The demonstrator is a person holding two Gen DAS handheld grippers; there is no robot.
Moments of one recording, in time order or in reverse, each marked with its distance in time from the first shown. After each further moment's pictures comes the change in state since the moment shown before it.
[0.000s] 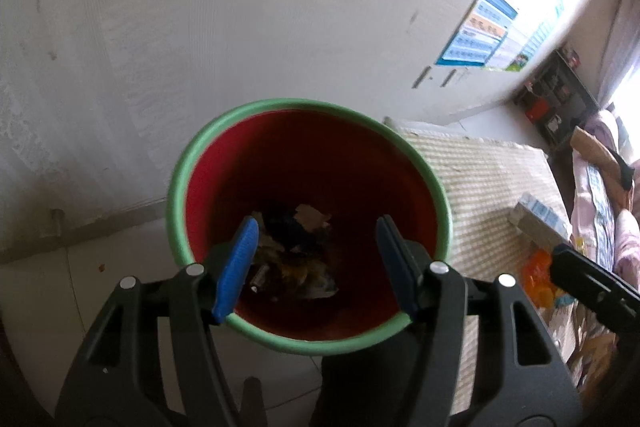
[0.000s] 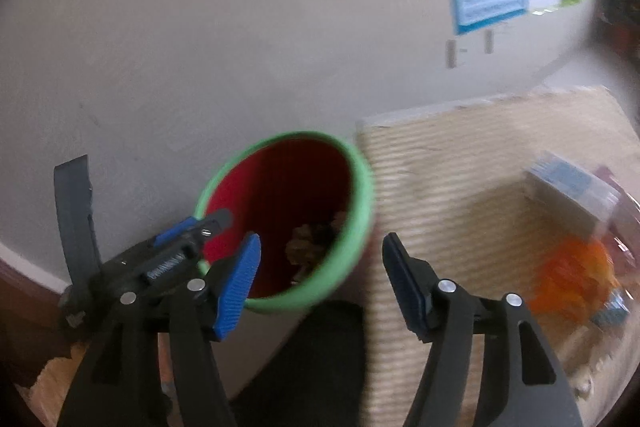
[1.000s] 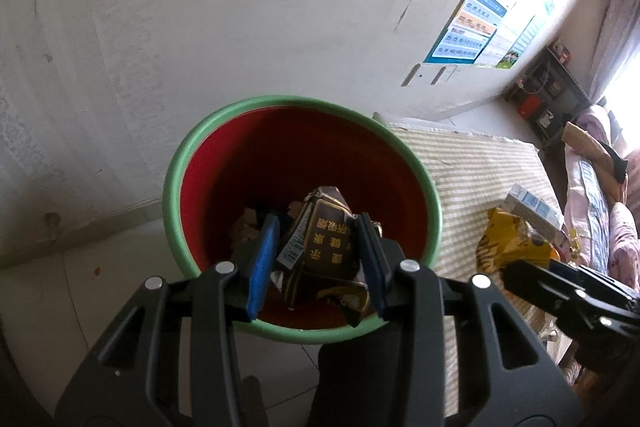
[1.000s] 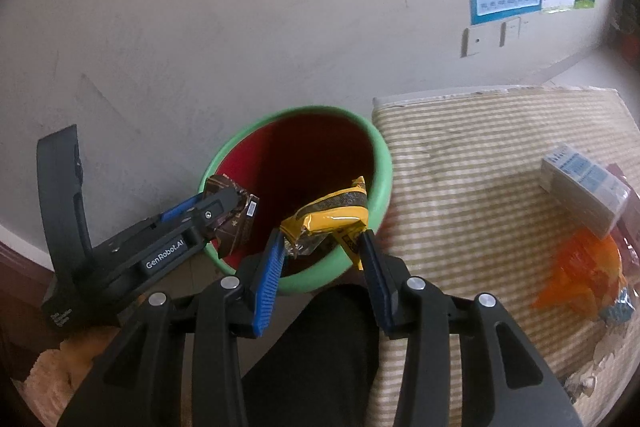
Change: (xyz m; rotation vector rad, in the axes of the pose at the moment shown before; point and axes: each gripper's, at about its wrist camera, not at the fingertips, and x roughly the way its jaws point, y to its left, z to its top) left arm -0.008 0.005 -0.004 0.010 -0.007 -0.024; right arm 0.020 0.027 -0.008 -0.069 0.072 0.017
